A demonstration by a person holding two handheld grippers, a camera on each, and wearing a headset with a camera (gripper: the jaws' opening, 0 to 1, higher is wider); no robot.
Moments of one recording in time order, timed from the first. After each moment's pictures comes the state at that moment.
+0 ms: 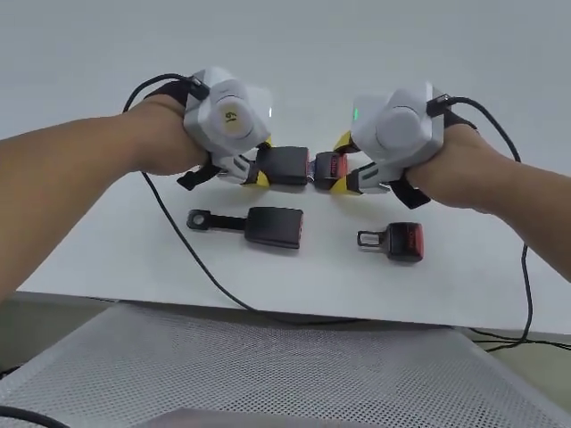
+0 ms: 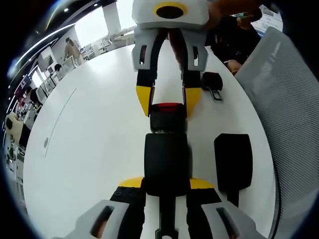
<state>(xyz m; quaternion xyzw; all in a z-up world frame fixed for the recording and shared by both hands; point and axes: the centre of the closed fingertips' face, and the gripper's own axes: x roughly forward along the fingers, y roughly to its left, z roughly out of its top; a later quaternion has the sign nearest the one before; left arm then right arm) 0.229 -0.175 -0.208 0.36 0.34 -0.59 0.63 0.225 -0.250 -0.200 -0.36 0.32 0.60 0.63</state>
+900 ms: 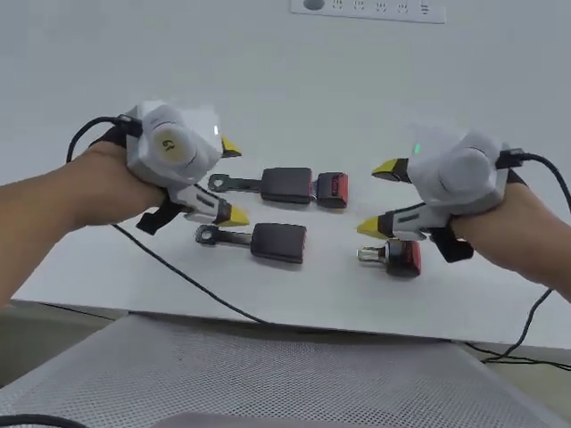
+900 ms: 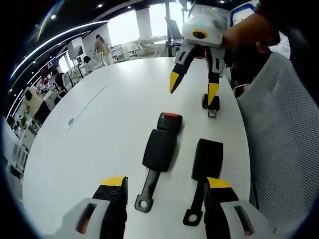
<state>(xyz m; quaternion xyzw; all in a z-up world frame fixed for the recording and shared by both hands) 0.190 -0.125 -0.149 0.28 0.34 -0.52 0.74 0.186 -0.300 -0.156 -0.27 0.33 0.55 0.72</state>
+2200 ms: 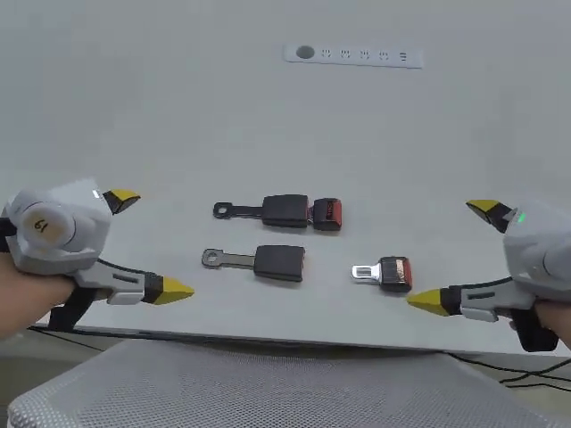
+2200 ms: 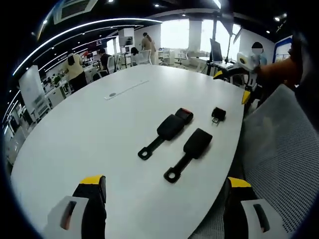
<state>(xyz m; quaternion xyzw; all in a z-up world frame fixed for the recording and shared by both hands) 0.127 -0.041 -0.116 0.16 0.35 -0.39 0.84 0.142 -0.379 -0.116 -0.23 0.31 0.43 0.82</state>
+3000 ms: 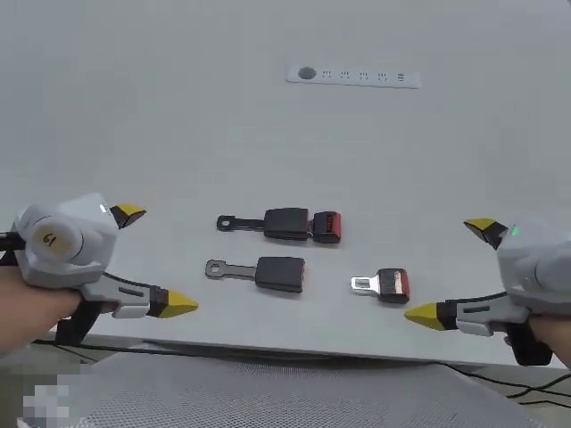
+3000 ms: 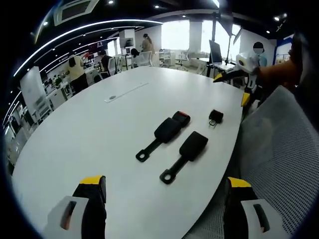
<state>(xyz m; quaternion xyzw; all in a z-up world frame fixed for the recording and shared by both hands) 0.118 -0.046 -0.106 0.16 0.35 -0.38 0.84 0.134 -0.378 -0.111 -0.21 0.32 0.42 0.82</state>
